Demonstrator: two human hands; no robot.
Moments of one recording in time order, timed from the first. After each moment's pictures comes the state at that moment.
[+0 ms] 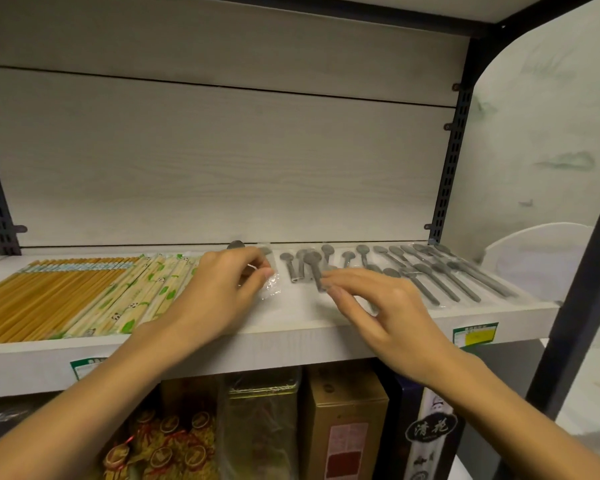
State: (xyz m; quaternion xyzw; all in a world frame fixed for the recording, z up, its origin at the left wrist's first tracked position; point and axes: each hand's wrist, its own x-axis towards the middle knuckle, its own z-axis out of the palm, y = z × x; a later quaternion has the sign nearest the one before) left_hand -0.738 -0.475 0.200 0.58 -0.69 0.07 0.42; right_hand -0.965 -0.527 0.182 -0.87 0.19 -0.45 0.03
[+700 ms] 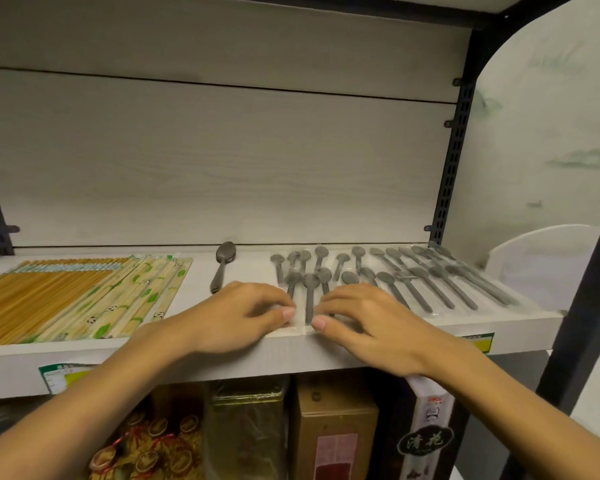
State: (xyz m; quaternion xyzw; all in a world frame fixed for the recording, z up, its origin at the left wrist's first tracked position) left_hand -0.754 -0.500 0.185 0.56 -0.79 -0.08 0.22; right_hand -0.983 -0.560 0.186 -0.95 0.24 -0.18 0.01
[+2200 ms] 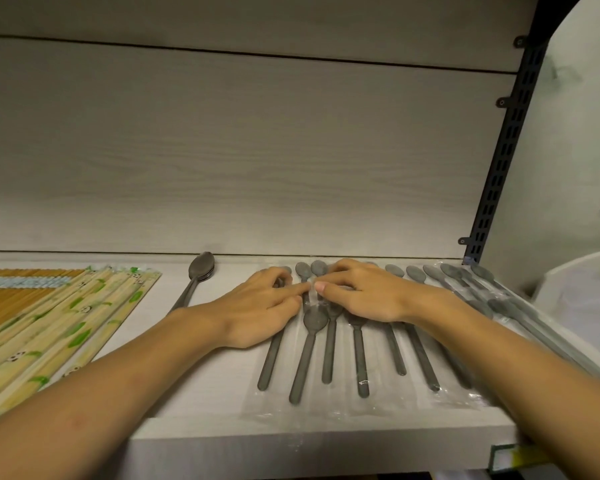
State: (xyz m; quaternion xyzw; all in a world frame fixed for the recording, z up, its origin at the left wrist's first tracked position) left_hand -0.765 -0.624 0.183 0.66 -0.73 -0.12 0.14; right_hand -0.946 -0.733 0.198 -0.94 0.29 -0.07 0.14
